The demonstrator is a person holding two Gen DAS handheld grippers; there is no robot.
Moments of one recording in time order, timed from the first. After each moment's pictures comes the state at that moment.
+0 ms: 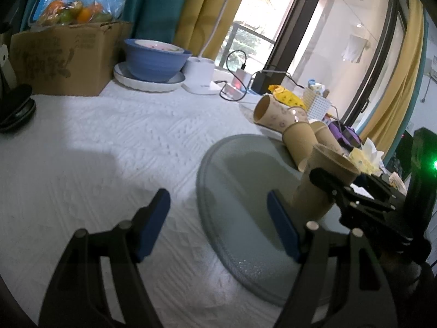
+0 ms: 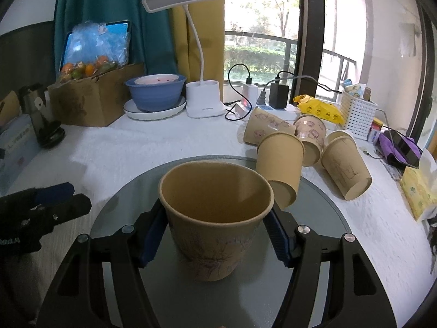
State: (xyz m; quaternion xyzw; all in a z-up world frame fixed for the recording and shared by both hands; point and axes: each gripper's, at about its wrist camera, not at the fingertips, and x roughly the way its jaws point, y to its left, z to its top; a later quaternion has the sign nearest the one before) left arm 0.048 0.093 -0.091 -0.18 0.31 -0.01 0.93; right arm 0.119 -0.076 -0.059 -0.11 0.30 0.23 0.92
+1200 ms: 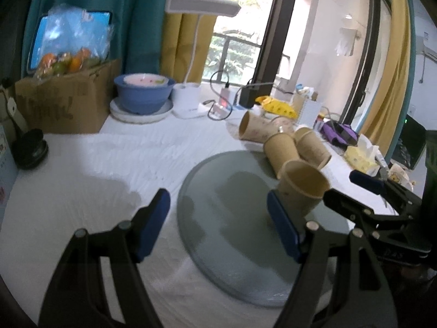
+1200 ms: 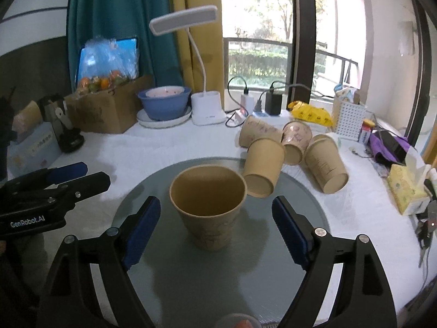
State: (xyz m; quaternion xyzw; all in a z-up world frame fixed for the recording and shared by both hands) left arm 0.028 0.053 -0.038 -0.12 0.28 0.01 0.95; right arm 0.078 -0.118 -0.015 -0.09 0.29 0.25 0.92
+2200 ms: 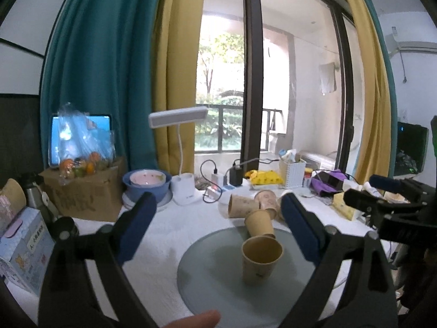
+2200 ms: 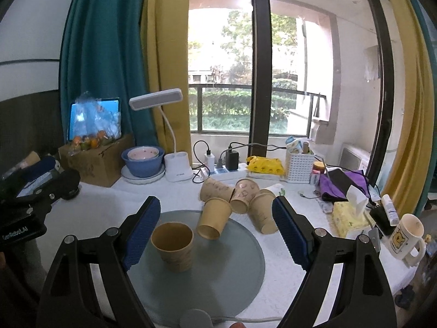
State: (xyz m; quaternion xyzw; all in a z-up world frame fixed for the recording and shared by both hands) left arm -0.031 -0.002 0.067 -0.03 0.10 0.04 0.99; right arm 0.037 -0.189 0.083 -0.06 0.18 0.20 0.96
